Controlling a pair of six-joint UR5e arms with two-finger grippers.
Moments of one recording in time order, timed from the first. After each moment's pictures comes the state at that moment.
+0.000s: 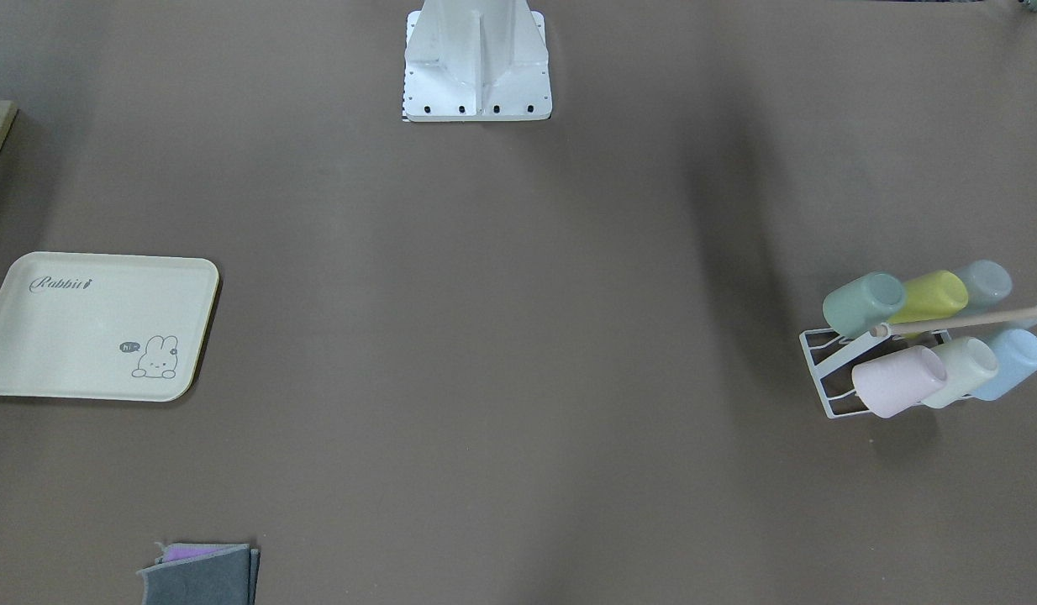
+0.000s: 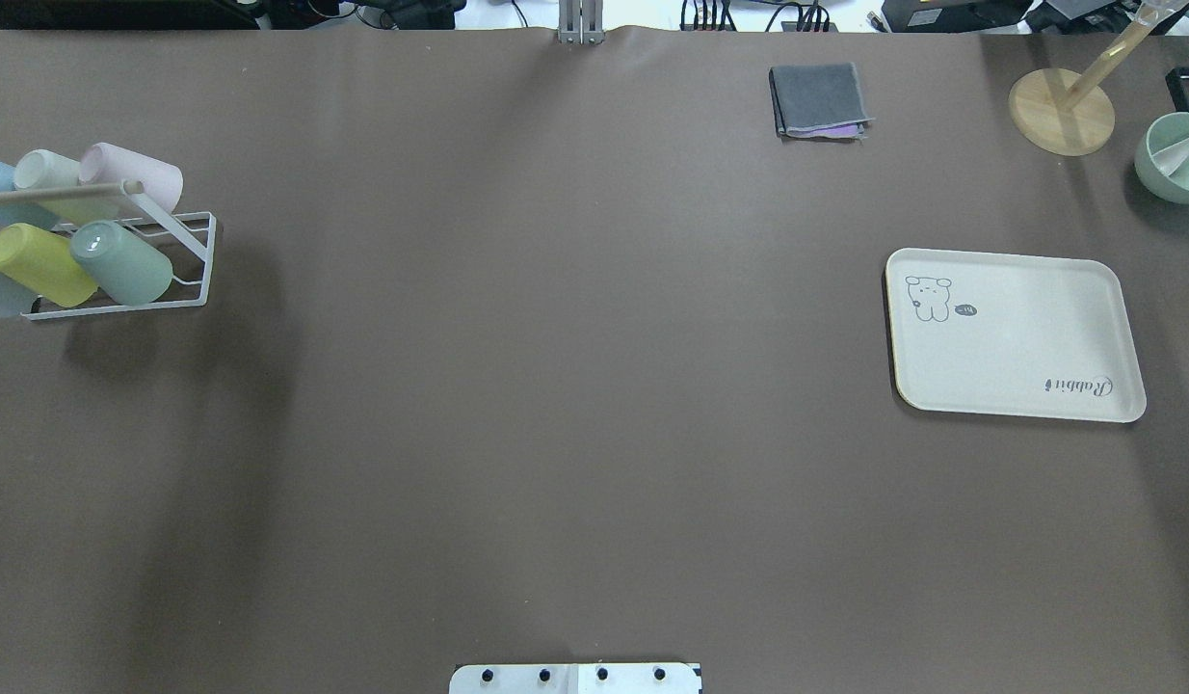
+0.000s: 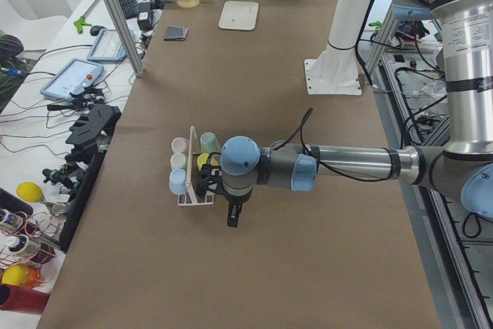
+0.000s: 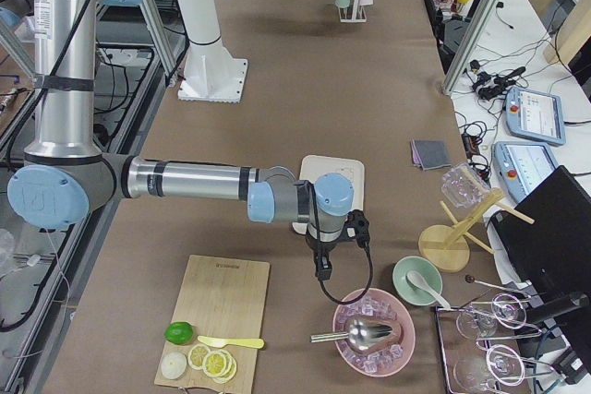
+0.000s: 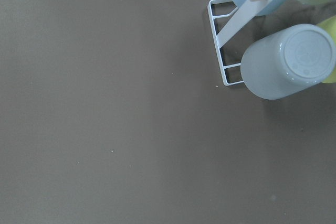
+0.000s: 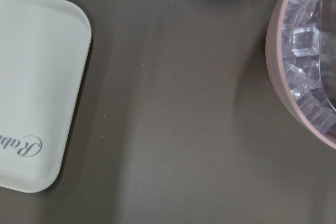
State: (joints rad) left arm -1.57 -1.37 -1.80 -1.67 -2.43 0.02; right arm 1.50 -1.65 1.63 -1.53 2.30 -0.13
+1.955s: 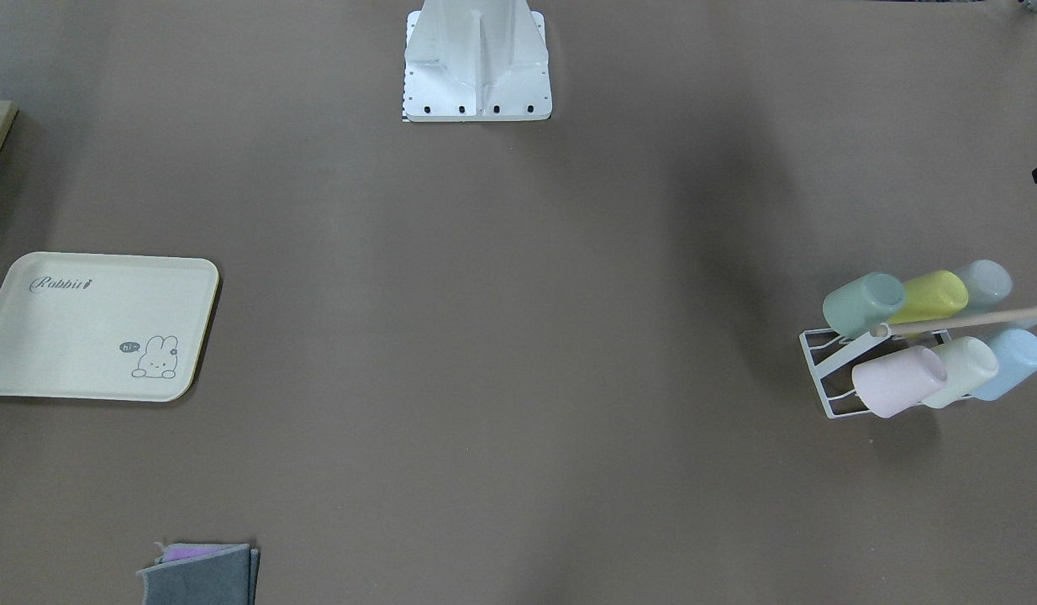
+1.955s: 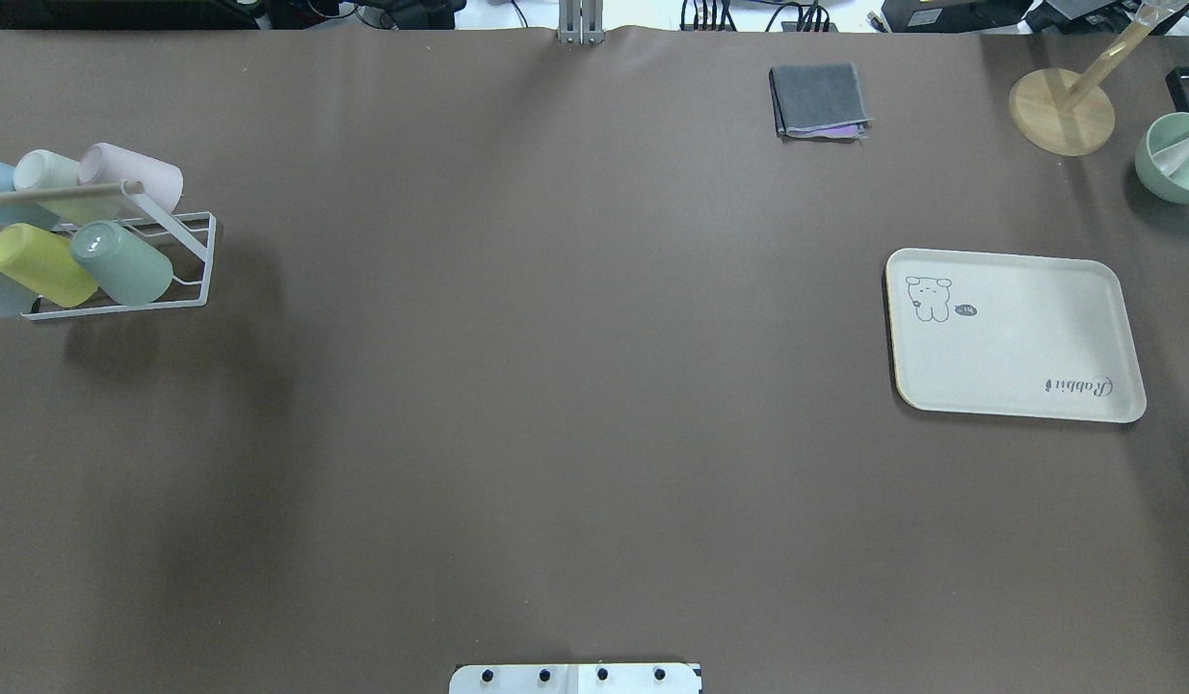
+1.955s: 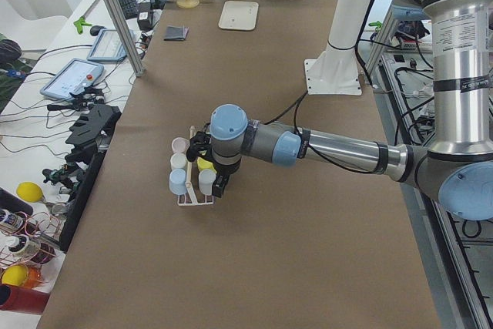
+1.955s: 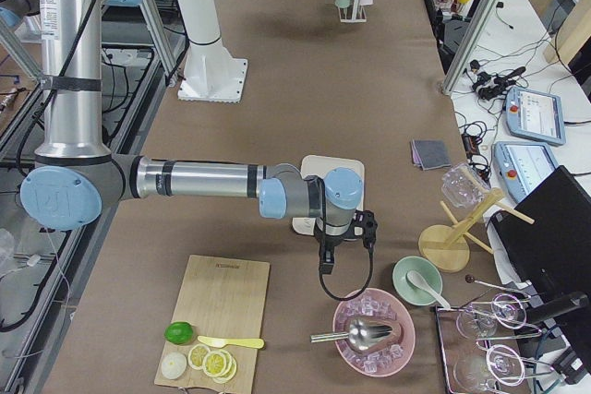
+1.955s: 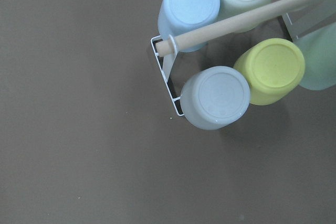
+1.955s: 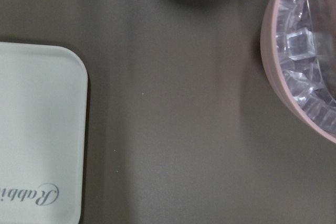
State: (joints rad) left arm -1.48 -1.44 -1.88 -1.68 -2.42 0.04; right arm 1.45 -1.62 1.61 -1.52 2.30 0.11
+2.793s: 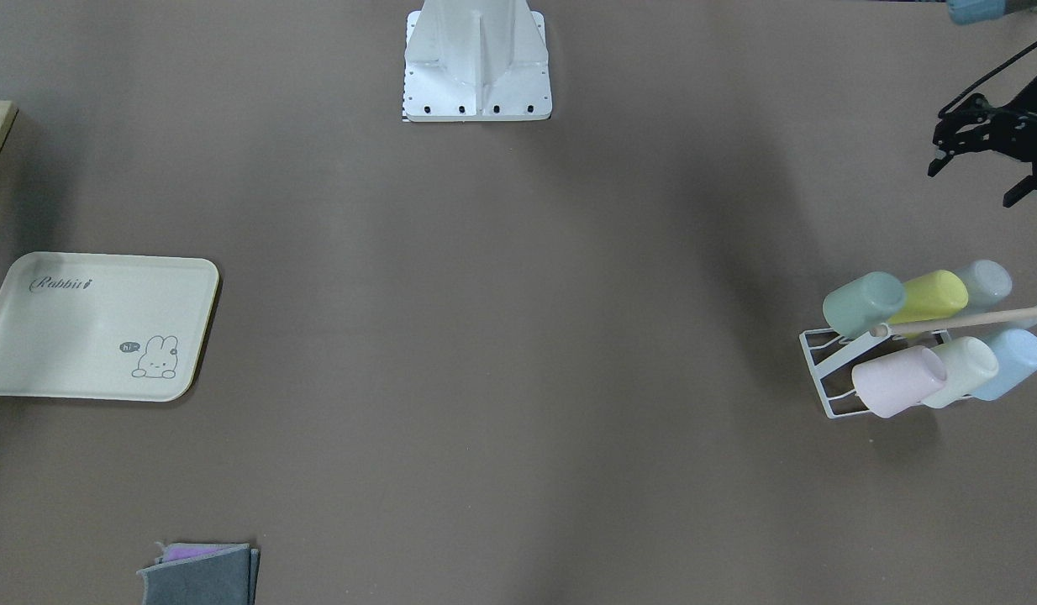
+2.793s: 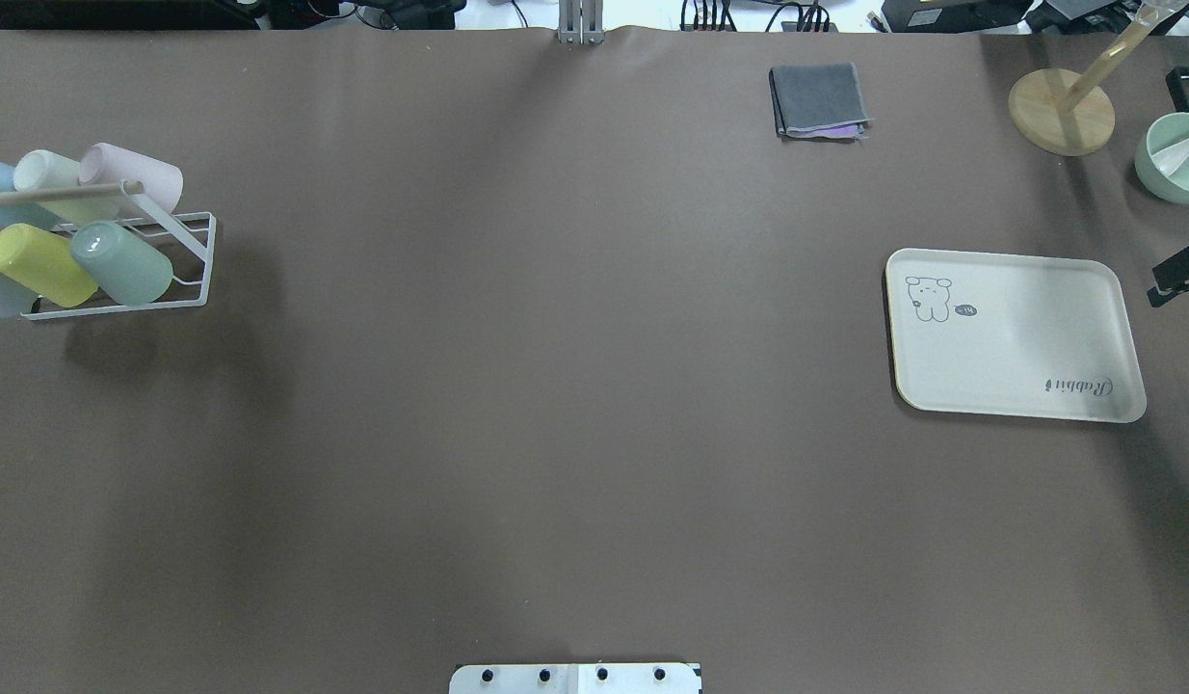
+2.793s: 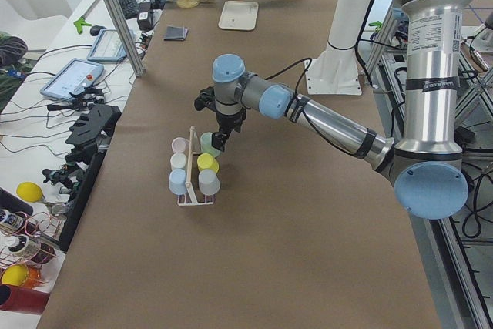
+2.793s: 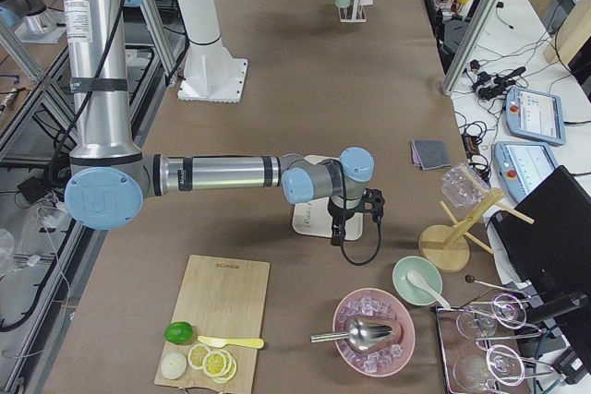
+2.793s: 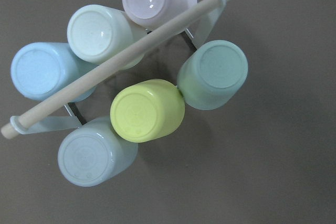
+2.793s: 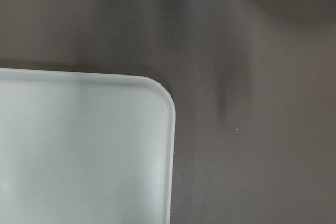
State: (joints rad) left arm -1.22 -1.55 -2.10 -1.47 -2.26 0.04; right arm 1.25 -1.53 1.55 -1.39 2.28 0.38
